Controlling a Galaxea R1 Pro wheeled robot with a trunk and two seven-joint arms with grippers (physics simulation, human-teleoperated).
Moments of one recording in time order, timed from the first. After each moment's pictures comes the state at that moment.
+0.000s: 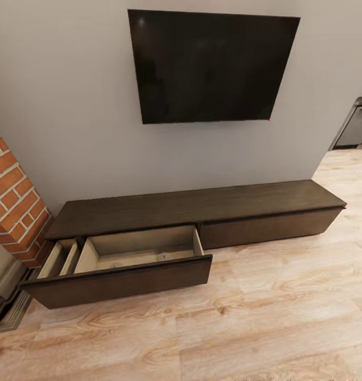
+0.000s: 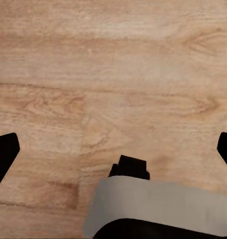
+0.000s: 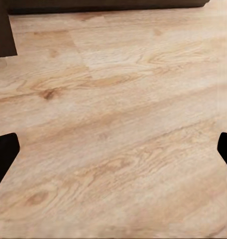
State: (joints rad) left arm -0.36 0.16 -2.31 -0.47 2.36 -0.70 0.32; right arm -0.13 0.06 1.09 -0.09 -0.80 -1.05 -0.68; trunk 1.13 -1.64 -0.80
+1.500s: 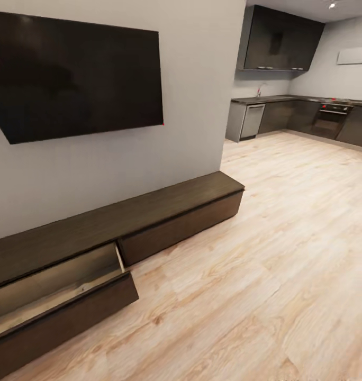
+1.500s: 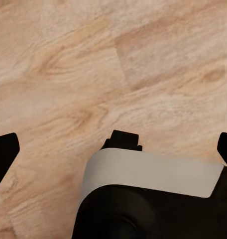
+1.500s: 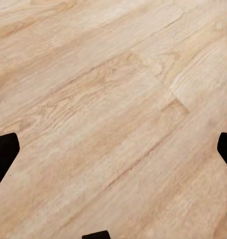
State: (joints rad) left arm -0.32 0.09 -2.30 -0.37 2.35 -0.54 0.32; right arm -0.12 0.03 0.87 -0.04 -0.81 -0.92 -0.32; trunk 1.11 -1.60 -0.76
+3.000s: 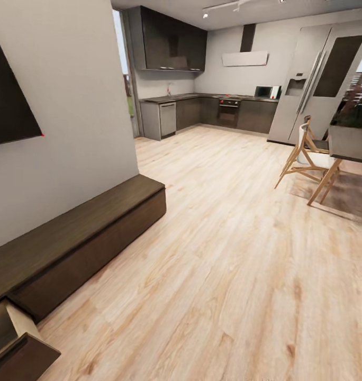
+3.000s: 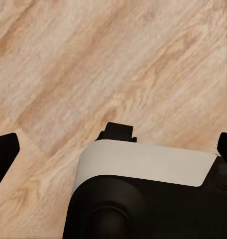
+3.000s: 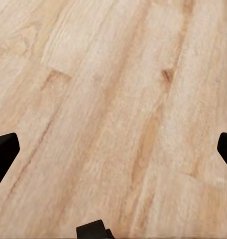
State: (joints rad) left arm -0.32 0.07 -2.30 -0.36 2.35 -0.51 0.32; right arm -0.13 0.03 0.86 -0.05 -0.91 -0.89 -0.31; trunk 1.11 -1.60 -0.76
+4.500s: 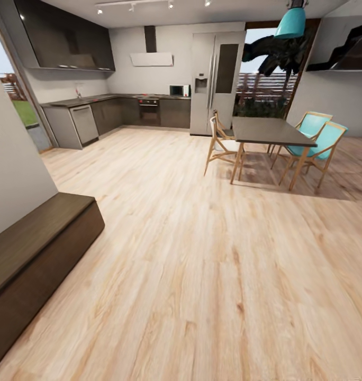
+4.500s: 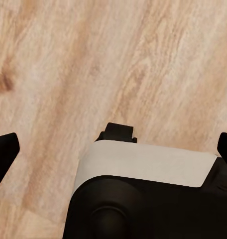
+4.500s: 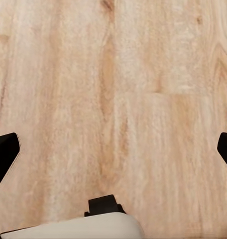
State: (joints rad) left arm -0.32 0.07 -2.30 -0.36 2.35 -0.52 0.32; right arm -0.12 0.03 0.86 -0.05 -0.91 -0.79 -0.24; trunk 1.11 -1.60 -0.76
